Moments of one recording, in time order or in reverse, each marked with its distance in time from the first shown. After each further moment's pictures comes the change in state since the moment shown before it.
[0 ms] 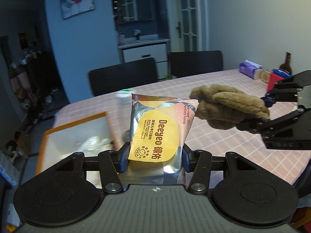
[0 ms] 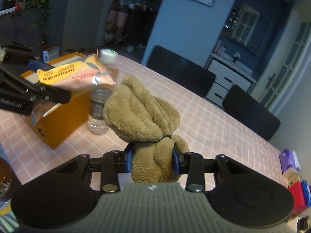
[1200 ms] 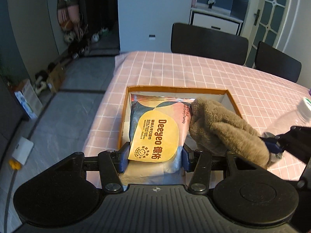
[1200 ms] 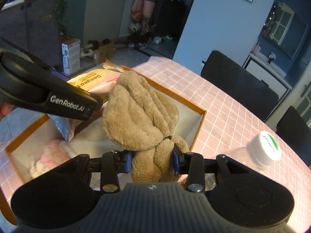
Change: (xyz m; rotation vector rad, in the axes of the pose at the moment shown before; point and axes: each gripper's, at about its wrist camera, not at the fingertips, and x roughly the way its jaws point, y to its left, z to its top) left arm 0.090 0.196 -0.016 -0.363 0.269 0.164; right arm 0.175 0.168 0.149 -0.011 0.115 0.102
